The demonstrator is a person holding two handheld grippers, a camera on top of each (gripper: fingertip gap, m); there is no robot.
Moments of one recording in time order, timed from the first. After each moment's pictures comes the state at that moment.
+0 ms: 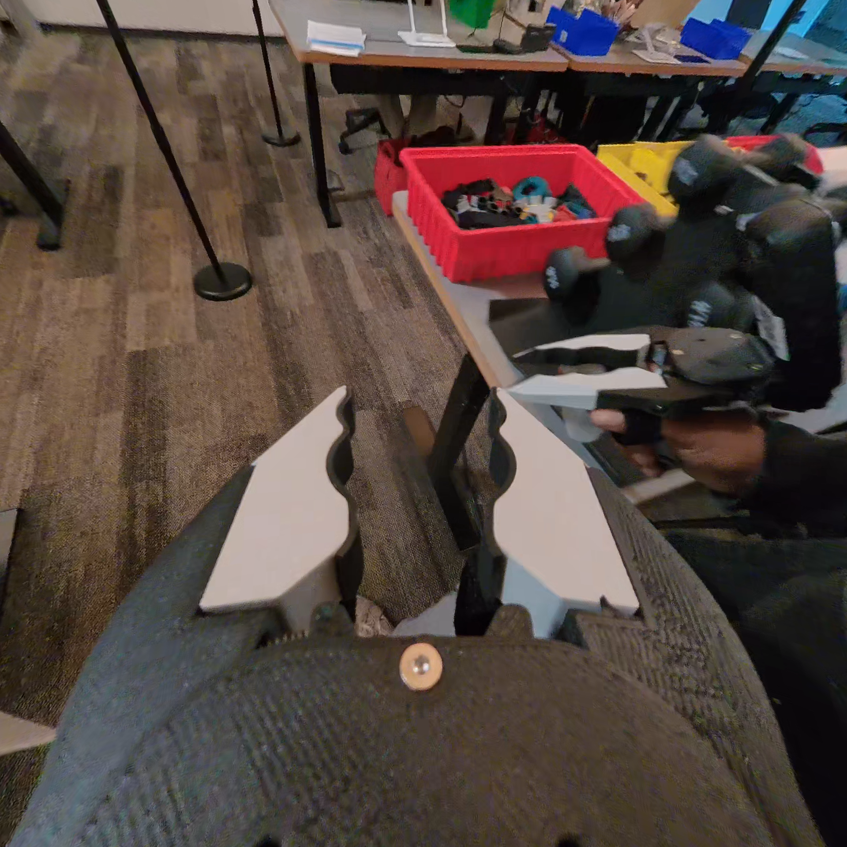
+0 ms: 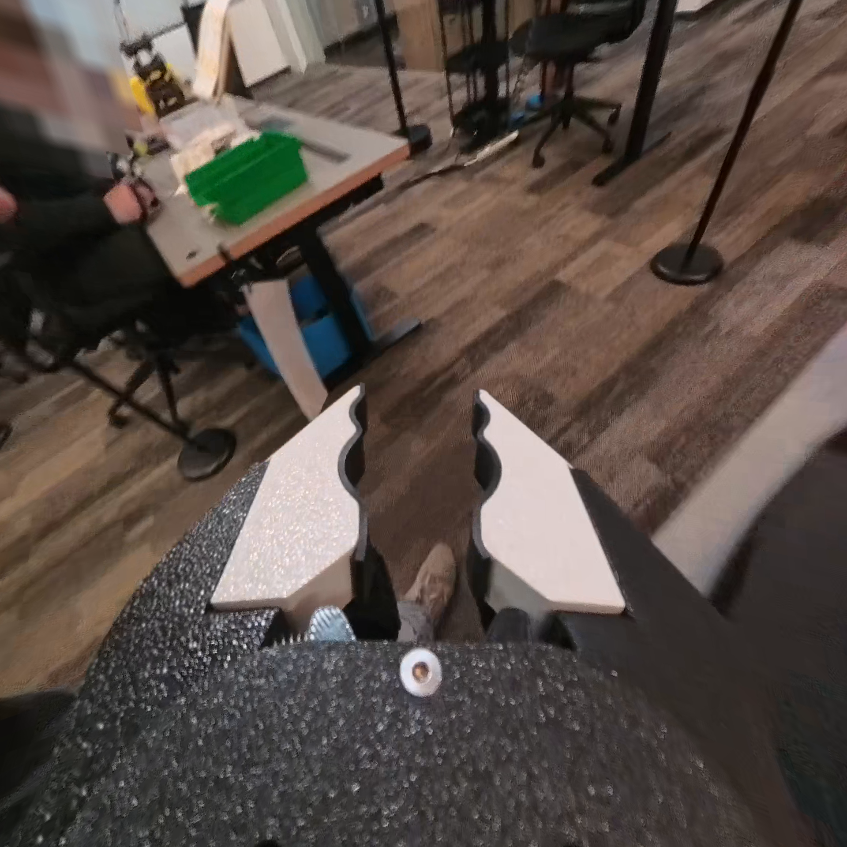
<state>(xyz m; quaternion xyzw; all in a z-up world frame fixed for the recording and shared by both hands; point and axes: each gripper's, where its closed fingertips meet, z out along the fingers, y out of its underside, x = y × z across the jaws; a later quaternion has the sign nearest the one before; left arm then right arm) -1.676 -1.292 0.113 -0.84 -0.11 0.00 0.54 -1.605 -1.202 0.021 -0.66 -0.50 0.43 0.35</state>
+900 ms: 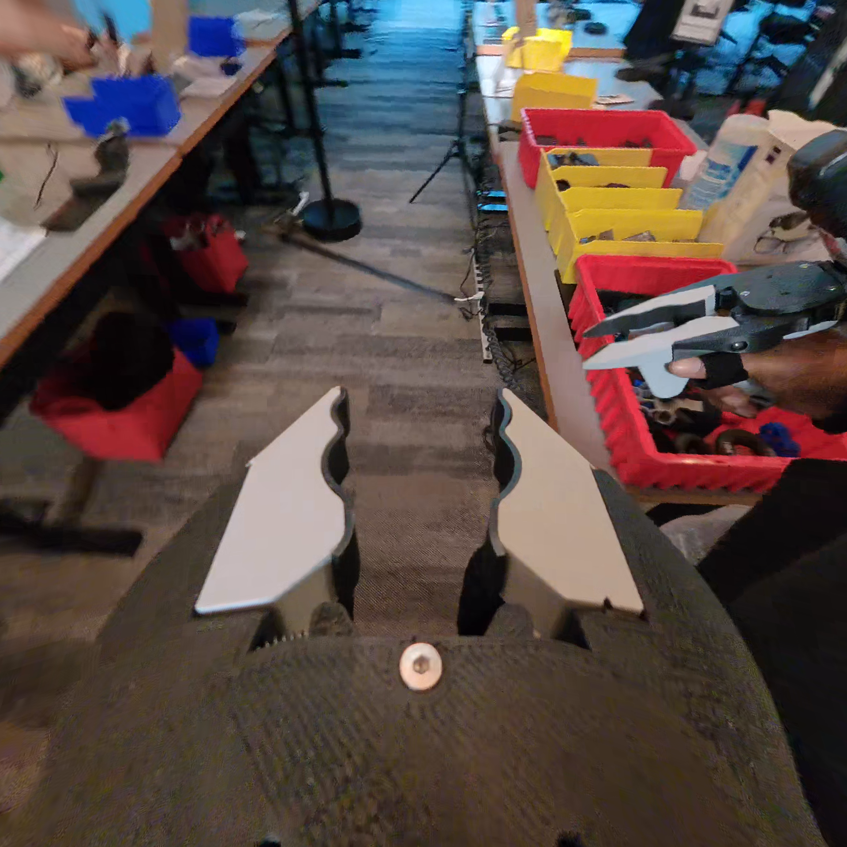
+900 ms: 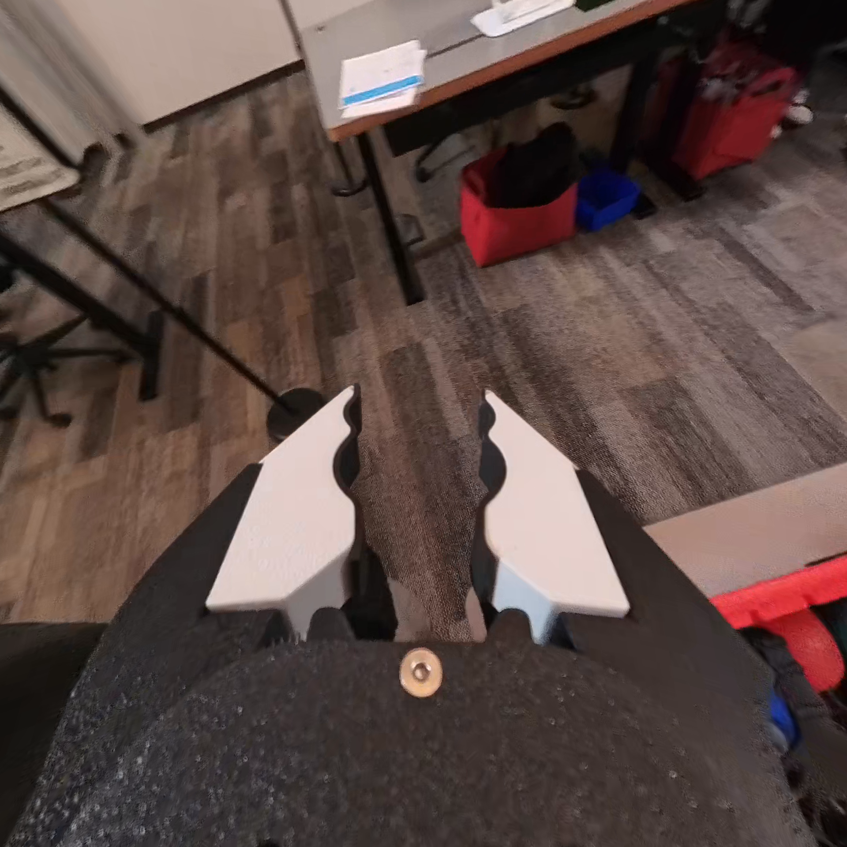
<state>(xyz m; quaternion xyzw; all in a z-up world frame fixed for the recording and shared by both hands) -2.041 -0.461 0.181 -0.74 0.39 -0.26 0.48 -1.858 -0.512 0.070 -0.86 -0.07 0.16 0.48</state>
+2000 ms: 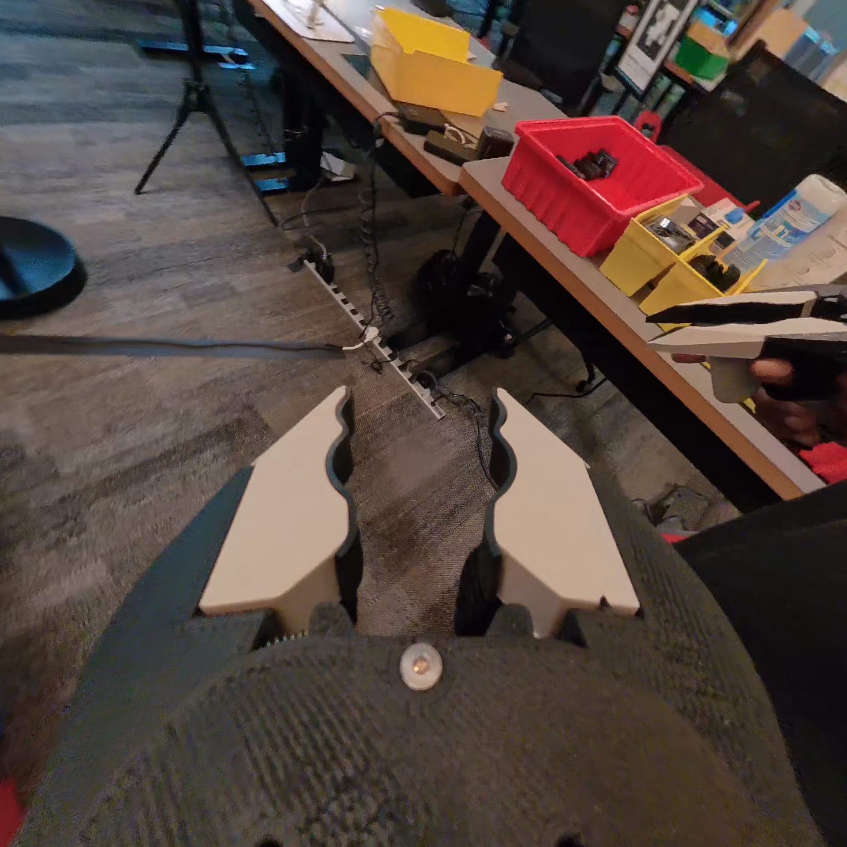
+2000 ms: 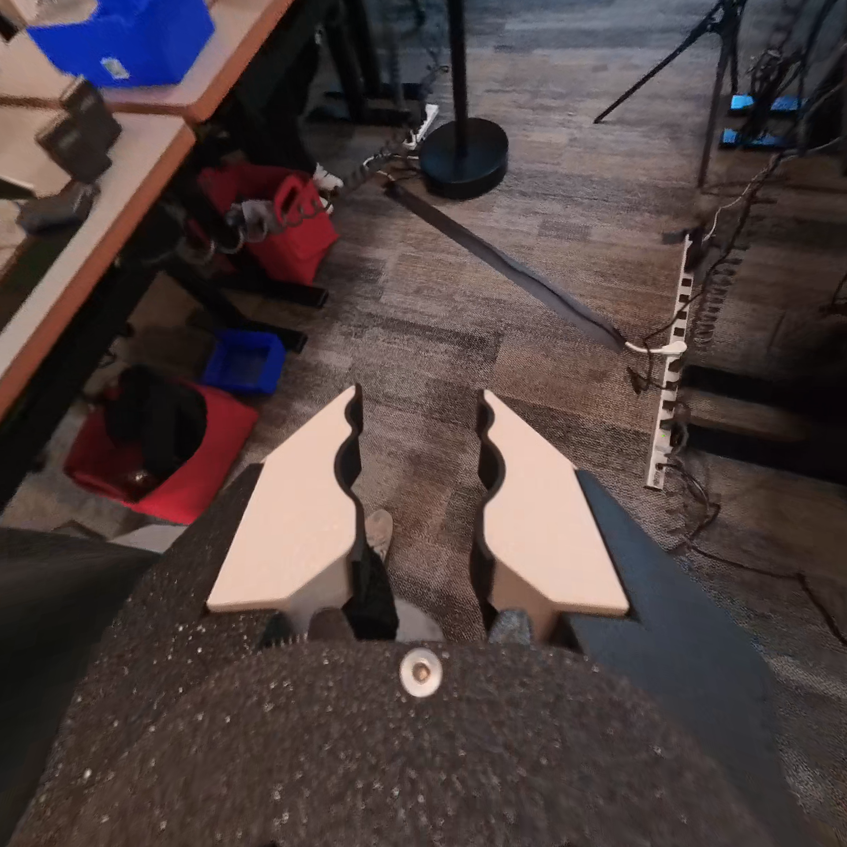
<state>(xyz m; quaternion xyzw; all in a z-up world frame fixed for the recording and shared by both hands) -1.517 0.292 0.053 -0.61 0.59 -0.47 0.24 -1.440 0.080 0.020 -0.83 0.33 -0.08 0.44</state>
